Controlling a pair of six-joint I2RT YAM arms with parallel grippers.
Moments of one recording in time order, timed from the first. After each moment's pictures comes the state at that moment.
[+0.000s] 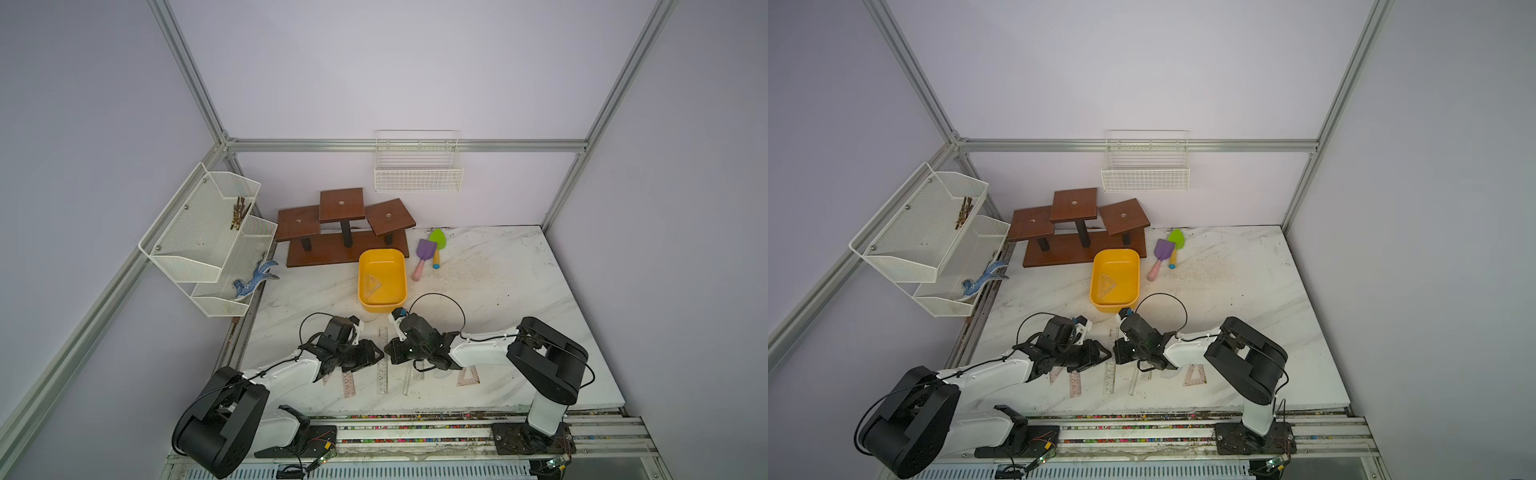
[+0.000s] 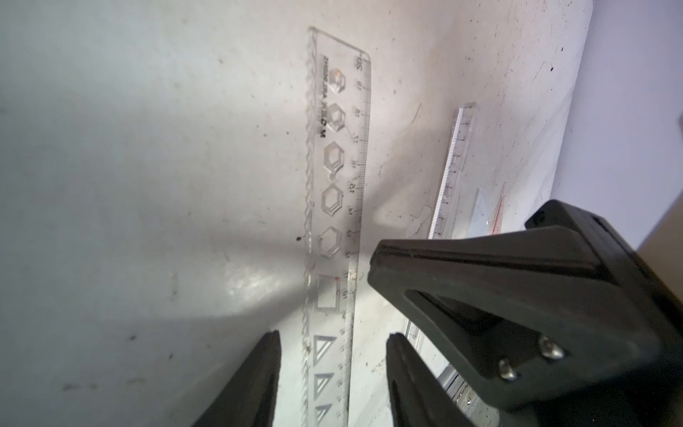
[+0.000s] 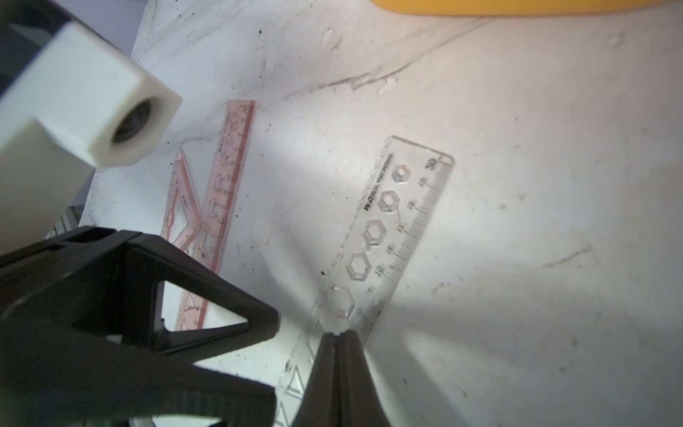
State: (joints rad) left arm -0.46 1.28 0.42 -0.08 0.45 -0.76; right arm 0.94 1.81 0.85 0.20 -0.16 0.65
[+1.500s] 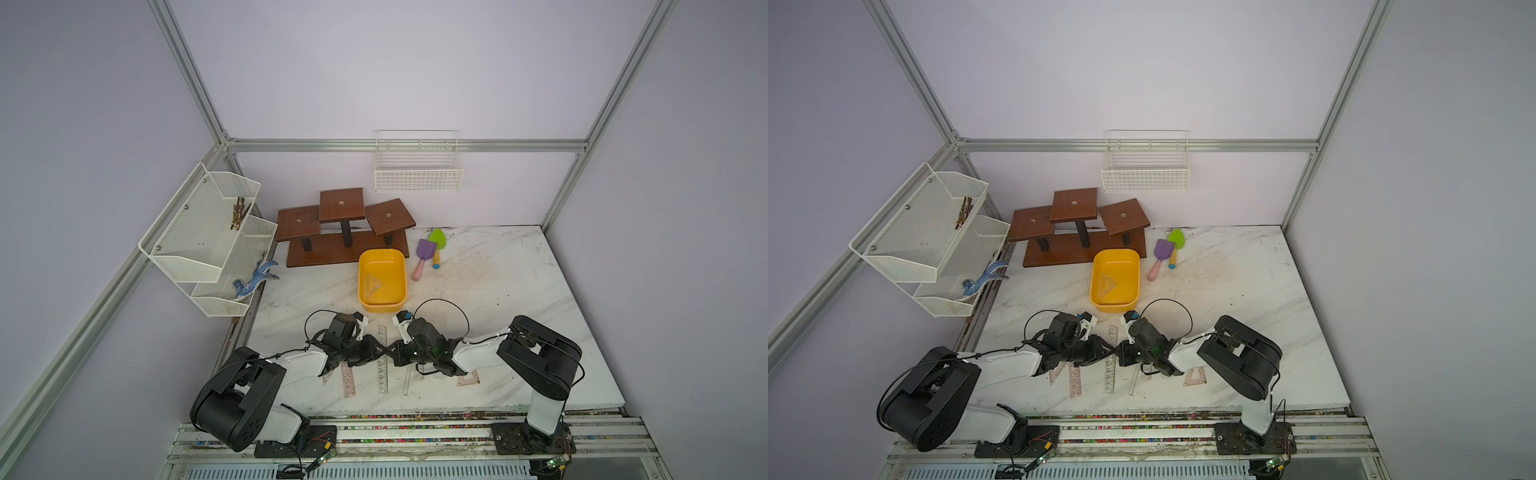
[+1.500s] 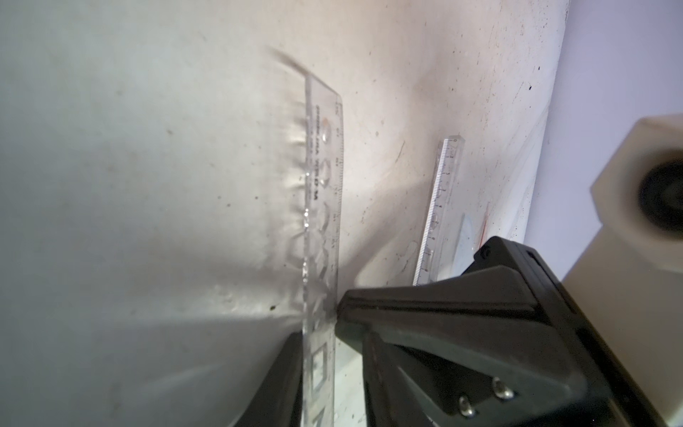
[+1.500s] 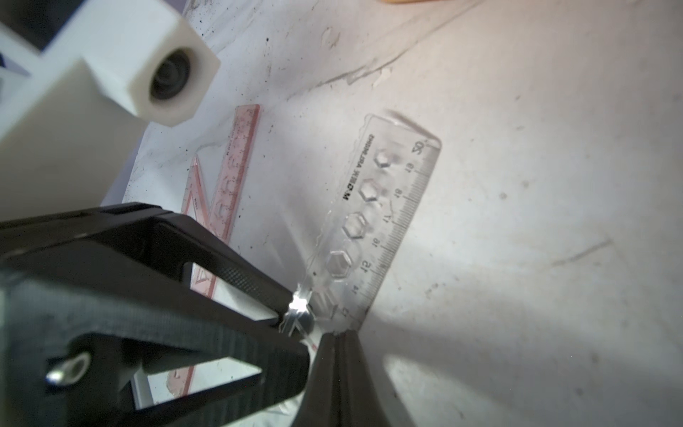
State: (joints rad) left arm -0.46 1.42 0.43 0.08 0.48 -0.79; right arm 0.91 1.85 0.73 0.45 -0.21 0.69
